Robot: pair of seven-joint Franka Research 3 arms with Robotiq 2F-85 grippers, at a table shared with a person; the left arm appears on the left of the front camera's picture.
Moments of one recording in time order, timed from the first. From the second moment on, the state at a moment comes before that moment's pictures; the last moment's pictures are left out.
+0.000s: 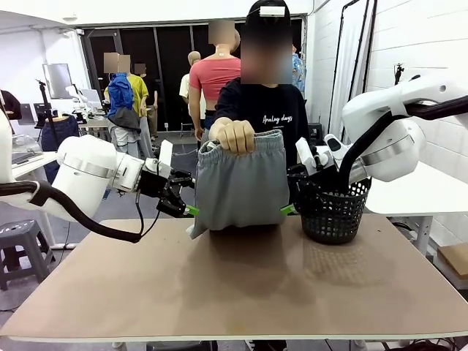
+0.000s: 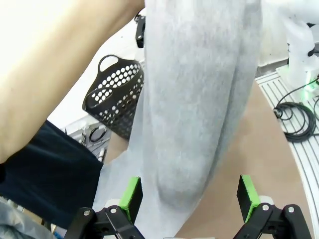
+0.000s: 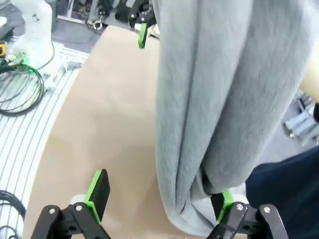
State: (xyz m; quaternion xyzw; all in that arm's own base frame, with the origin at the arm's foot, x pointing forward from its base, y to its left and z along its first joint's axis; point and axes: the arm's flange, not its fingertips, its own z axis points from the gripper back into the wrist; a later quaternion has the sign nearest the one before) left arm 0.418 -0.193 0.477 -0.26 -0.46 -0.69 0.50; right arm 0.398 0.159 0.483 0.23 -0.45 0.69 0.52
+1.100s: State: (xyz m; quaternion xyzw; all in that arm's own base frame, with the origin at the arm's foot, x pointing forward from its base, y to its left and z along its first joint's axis) left arm 0.412 -0.211 0.473 -0.31 -0.47 -0.67 0.48; right arm 0.389 0.157 0.491 0.27 -0.46 0.69 0.49
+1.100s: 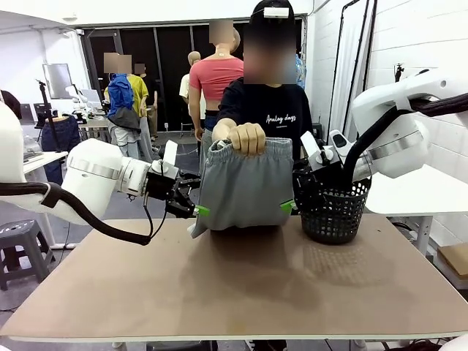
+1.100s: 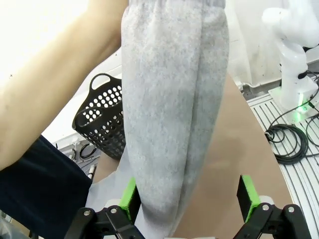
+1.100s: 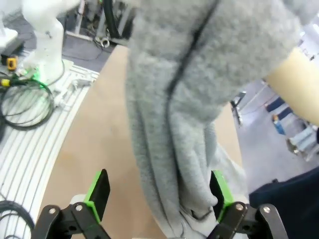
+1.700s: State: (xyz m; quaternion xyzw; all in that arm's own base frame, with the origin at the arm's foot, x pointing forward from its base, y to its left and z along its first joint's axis) left arm 0.376 -0.209 0.502 -0.26 -0.52 -0.67 0.45; right arm 0.384 0.153 0.494 0.30 -0.47 0.69 0.46
